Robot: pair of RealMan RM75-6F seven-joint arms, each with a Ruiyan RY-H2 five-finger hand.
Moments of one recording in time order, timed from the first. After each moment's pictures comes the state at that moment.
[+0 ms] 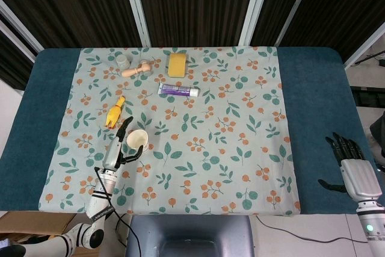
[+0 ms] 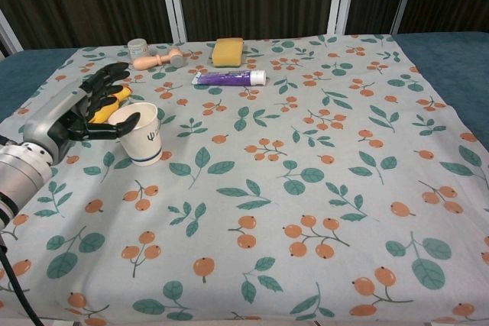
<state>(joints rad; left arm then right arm) -0.51 -1.85 -0.22 -1.11 1.35 1.23 -0.62 0.12 -1.08 0.05 -1.58 -1.45 1.36 0.04</state>
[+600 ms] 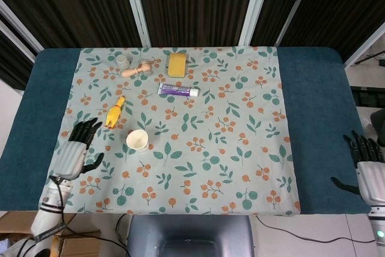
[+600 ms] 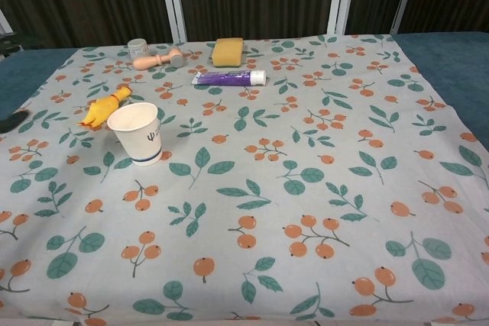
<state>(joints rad) -0.37 -1.36 -0.09 -1.49 1.45 1.35 0.04 0.06 -1.12 0.06 -1.50 -1.46 1.50 0.02</state>
